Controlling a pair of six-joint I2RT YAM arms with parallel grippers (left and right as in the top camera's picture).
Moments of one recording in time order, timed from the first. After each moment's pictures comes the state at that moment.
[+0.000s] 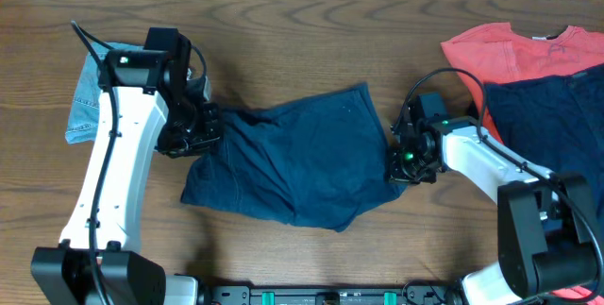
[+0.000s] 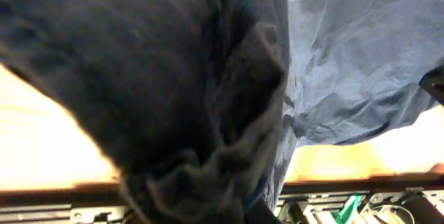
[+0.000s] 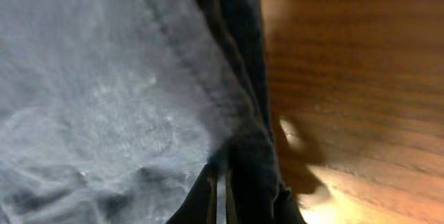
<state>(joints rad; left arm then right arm) -0.06 1.58 1.49 -1.51 0.21 -0.22 0.23 1.71 0.86 -0.67 -0.36 0.27</state>
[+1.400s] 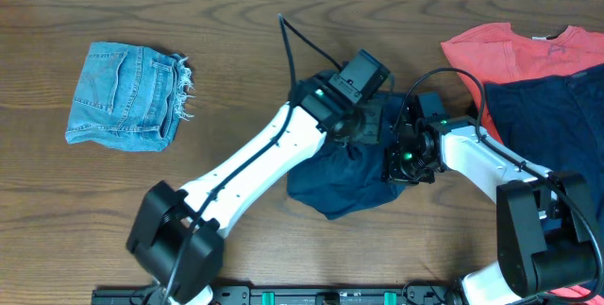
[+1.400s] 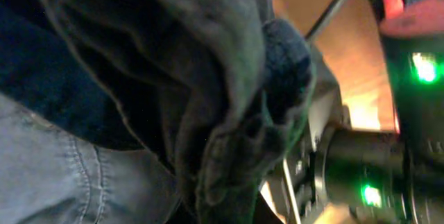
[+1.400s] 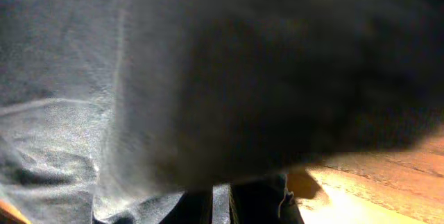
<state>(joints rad) -0.77 1.83 1.55 -0.84 0.15 -0.59 0.23 1.72 0.86 -0.67 -0.37 0.27</state>
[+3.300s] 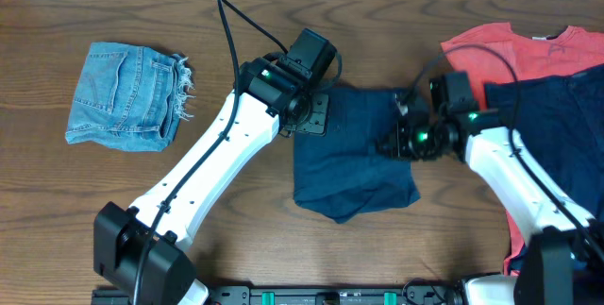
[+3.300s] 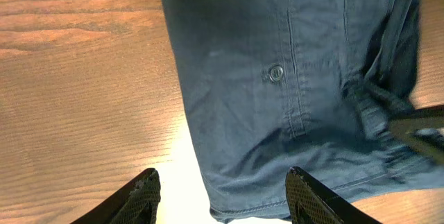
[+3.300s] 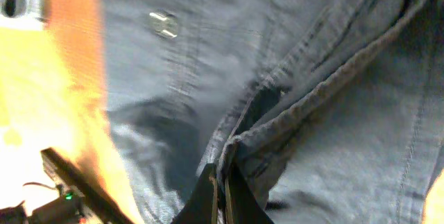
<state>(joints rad) -0.59 1.71 1.56 -1.11 0.01 -0.40 0.18 1.52 0.99 -0.70 -0.60 0.21</state>
